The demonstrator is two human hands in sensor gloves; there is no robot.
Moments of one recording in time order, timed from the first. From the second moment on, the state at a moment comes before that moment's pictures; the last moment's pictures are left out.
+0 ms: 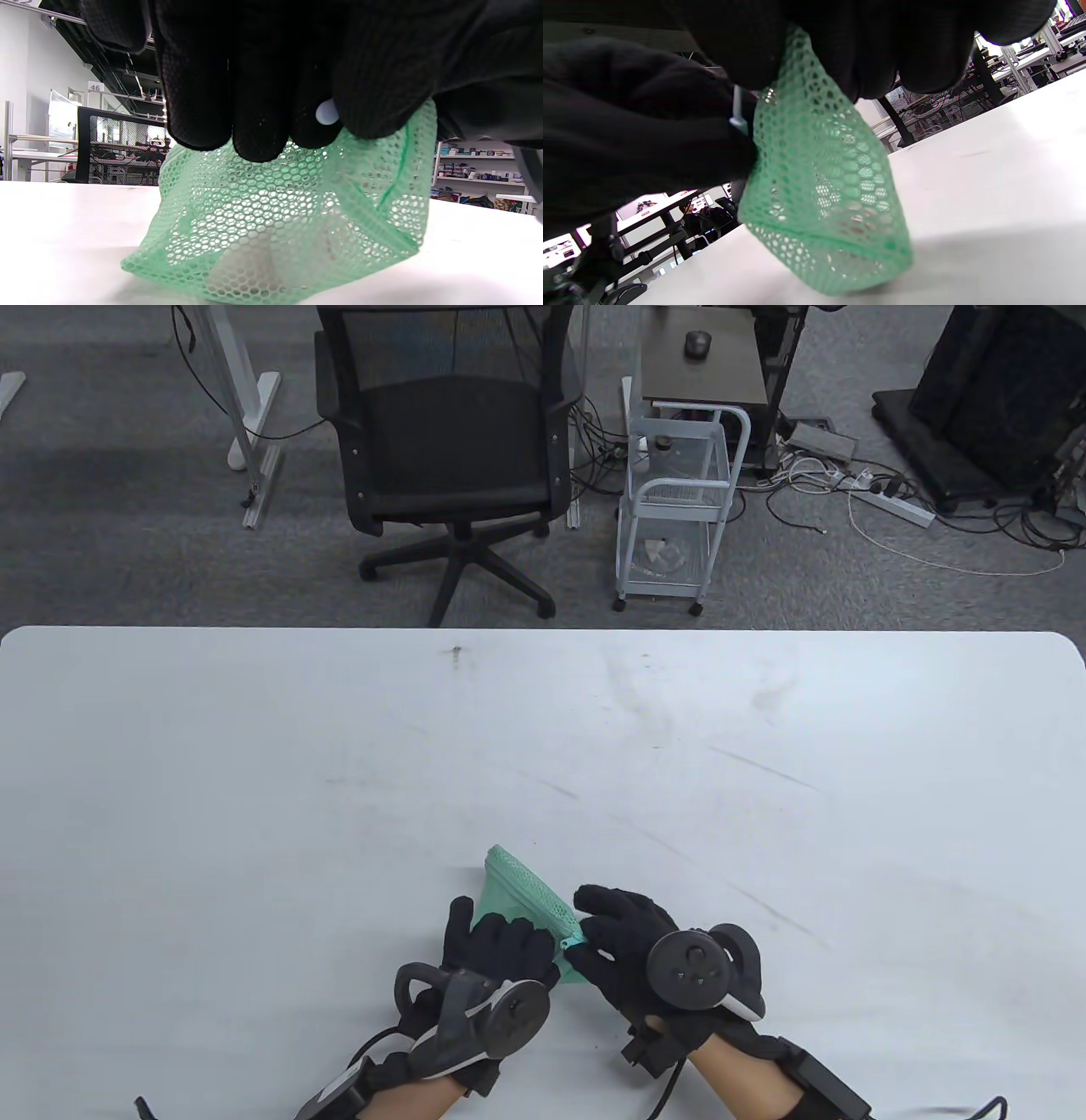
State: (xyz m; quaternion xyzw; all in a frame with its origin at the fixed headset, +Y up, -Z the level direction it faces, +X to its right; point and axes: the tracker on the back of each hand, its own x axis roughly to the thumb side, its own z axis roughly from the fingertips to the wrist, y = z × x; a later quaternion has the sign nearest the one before) left_hand -0.081 -0.723 -0.200 0.10 -0.20 0.06 0.97; right_hand 0.111 -0.734 -0.237 0.27 -0.05 0.91 0.32
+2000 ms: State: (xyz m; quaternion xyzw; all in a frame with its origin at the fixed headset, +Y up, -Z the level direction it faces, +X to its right) left_hand -0.120 -0.721 -0.227 0.10 -0.13 0.10 0.98; right_hand 0.143 -0.744 -0.272 0.29 -0.09 0.93 0.18
